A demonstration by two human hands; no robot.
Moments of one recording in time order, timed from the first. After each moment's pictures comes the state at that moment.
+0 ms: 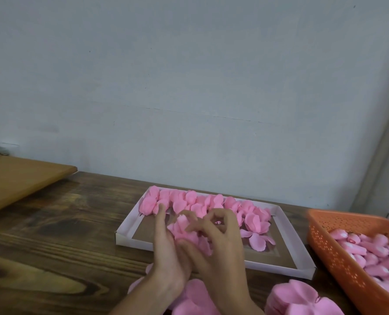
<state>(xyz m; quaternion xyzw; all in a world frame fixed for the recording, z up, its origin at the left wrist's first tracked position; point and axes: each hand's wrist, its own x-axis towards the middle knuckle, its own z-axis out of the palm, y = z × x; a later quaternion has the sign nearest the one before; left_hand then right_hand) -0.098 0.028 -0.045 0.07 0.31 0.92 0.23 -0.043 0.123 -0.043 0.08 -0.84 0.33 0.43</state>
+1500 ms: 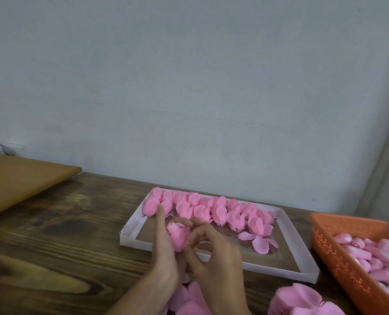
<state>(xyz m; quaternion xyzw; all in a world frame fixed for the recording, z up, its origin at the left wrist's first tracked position) -0.124 0.027 -0.060 0.03 0.34 0.92 0.18 -0.042 0.109 -0.050 0.04 -0.84 0.39 0.38</state>
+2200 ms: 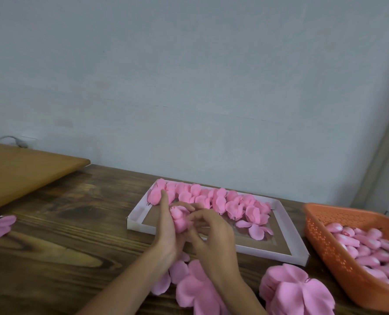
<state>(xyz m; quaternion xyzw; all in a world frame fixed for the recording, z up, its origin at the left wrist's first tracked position) -0.126 0.024 -0.053 0.04 0.37 0.92 0.16 -0.040 0.110 -0.045 0.05 -0.82 0.45 0.34</state>
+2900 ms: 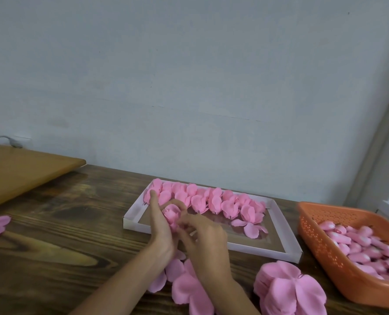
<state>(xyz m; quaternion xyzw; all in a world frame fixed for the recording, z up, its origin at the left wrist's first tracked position) -0.122 0.021 -0.048 -0.01 0.41 0.90 0.13 -0.044 0.106 -0.056 0.06 -0.87 0.31 0.37</state>
